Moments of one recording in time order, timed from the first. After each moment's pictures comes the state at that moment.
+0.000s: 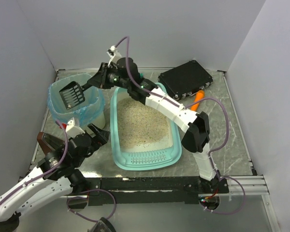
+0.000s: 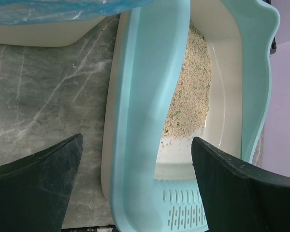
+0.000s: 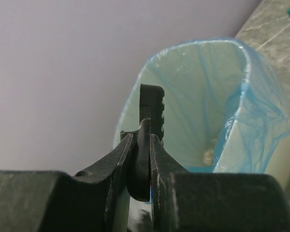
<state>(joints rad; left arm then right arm) -0.87 0.48 0.65 -0.74 -0.59 -1.15 0.84 2.10 2.18 -0.18 -0.27 0.80</state>
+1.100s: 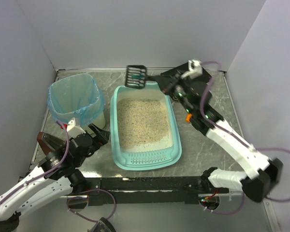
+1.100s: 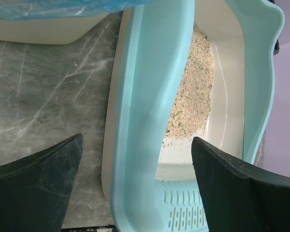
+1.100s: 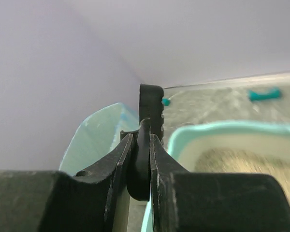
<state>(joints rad) -0.87 0.48 0.63 -0.74 -0.59 -1.17 0.66 1.23 1.22 0.13 0.09 0.61</state>
